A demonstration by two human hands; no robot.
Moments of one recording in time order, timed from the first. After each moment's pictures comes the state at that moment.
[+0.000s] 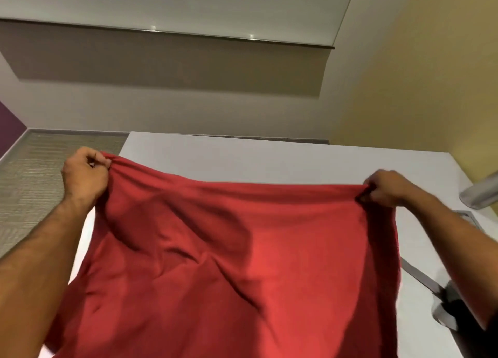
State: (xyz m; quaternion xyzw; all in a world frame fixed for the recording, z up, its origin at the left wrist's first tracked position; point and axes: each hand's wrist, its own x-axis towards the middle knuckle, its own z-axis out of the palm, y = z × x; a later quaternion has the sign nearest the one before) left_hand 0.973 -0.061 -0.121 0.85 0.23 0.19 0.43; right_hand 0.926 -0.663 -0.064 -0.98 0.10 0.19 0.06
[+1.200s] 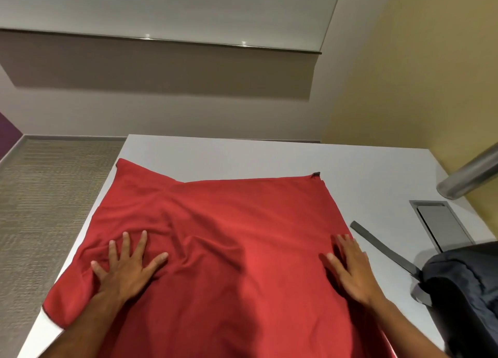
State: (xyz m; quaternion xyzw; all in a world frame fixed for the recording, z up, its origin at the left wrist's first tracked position) left_hand 0.801 -0.113 -0.213 0.96 0.14 -0.22 0.13; right_hand 0.739 -0.618 -0.205 -0.96 0.14 0.07 0.25
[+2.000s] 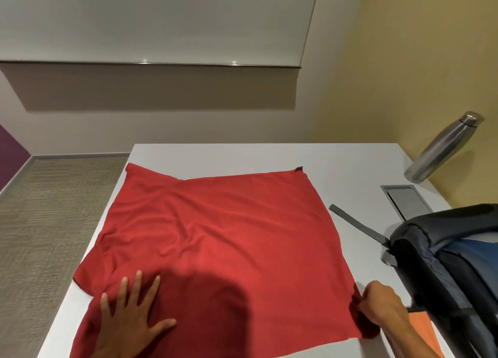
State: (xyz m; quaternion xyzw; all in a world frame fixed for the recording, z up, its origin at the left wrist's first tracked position) left_hand 0.642 -0.107 -0.218 0.98 0.00 -0.18 0.06; right_hand 0.599 -0.634 -0.159 -0.91 0.34 0.20 0.08
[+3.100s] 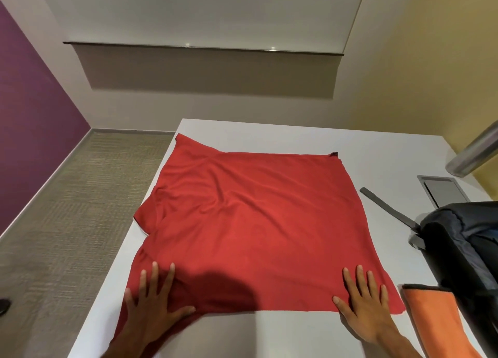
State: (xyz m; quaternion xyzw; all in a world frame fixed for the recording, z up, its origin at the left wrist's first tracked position) left_hand 0.528 -0.067 -0.240 0.98 0.06 -0.18 0.07; right_hand 0.523 -0.573 -0.224 -0.97 0.09 0.22 0.07
